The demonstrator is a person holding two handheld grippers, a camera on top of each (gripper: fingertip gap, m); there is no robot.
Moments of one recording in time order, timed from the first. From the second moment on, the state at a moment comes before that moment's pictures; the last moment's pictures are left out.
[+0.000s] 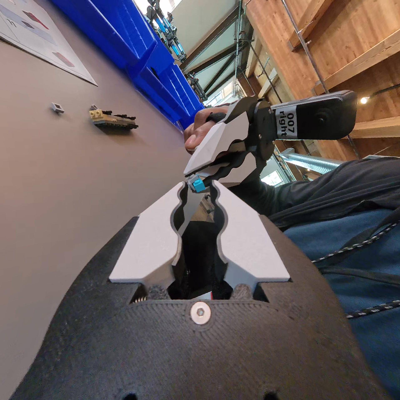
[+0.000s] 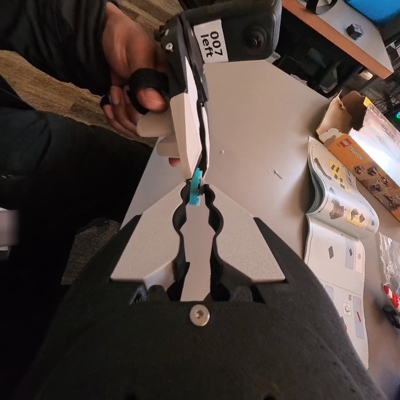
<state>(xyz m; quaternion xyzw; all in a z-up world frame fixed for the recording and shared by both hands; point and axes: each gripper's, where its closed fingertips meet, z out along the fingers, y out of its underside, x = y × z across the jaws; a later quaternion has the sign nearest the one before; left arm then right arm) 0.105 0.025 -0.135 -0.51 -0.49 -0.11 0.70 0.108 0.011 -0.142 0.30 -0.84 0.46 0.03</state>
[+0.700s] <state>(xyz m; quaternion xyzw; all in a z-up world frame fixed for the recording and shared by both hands) 0.100 0.024 -0.144 -0.49 -0.50 -0.13 0.70 0.103 0.010 -0.147 0.31 -0.80 0.50 0.11</state>
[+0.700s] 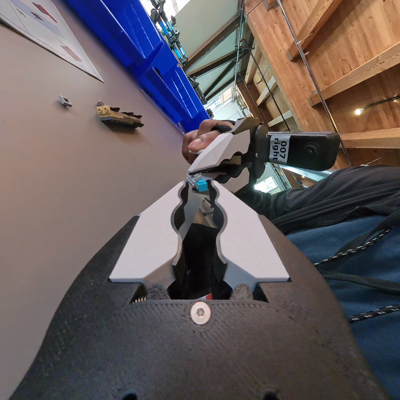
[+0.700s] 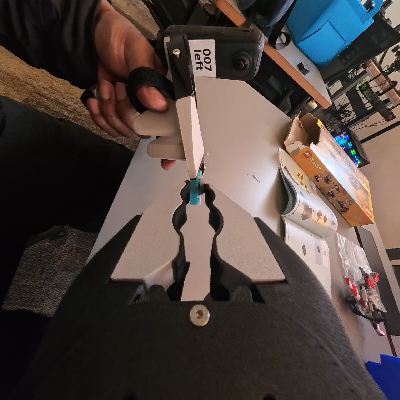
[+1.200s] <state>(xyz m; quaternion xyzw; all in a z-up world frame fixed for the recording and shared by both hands) 0.108 0.028 -0.141 -0.53 -0.46 -0.10 0.70 0.115 0.010 -0.144 0.32 -0.79 0.51 0.06</state>
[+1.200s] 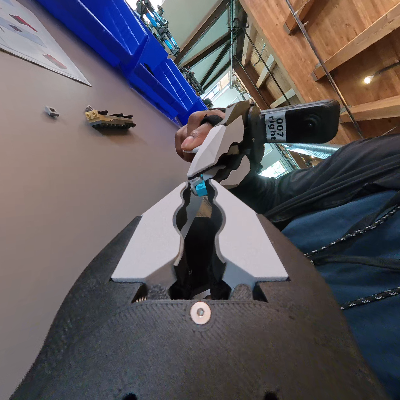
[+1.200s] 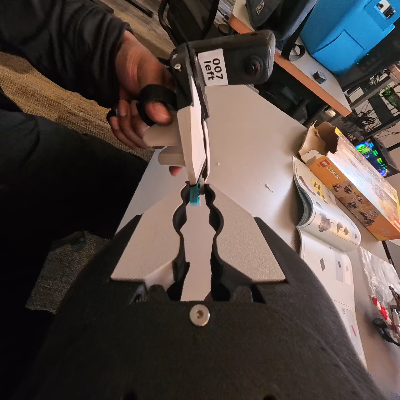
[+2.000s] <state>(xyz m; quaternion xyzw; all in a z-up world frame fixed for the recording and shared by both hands) 0.100 0.025 -0.133 -0.38 -0.52 -0.15 0.75 0.096 0.007 -0.131 0.29 -0.76 0.54 0.21</state>
